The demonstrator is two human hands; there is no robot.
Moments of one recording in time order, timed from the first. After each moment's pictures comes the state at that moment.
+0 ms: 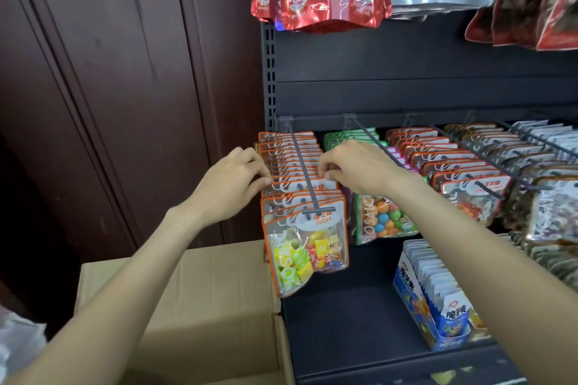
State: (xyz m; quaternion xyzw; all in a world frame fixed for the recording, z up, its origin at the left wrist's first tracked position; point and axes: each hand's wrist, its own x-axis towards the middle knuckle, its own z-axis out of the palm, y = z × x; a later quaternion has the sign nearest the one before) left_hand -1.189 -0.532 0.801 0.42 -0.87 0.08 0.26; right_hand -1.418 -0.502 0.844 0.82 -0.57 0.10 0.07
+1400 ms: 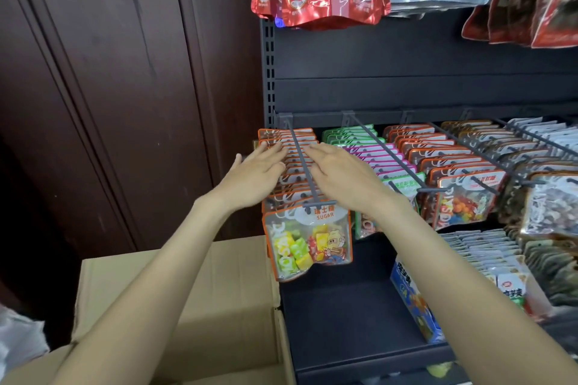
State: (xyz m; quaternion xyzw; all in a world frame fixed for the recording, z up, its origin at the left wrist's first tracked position) left_hand -1.225 -0.519 0.817 0.52 -0.83 -0.13 0.14; right_hand -1.395 -0.487 0.822 0.79 -0.60 0.15 0.01
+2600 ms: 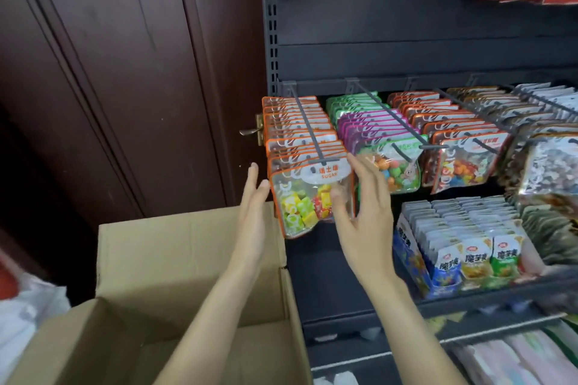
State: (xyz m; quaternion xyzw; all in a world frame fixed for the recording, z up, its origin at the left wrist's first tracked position) left_hand -1.231 -0.432 0.725 0.42 -0.50 -0.47 0.59; right_hand -1.379 -0.408 0.715 0.60 -0.53 0.59 -0.02
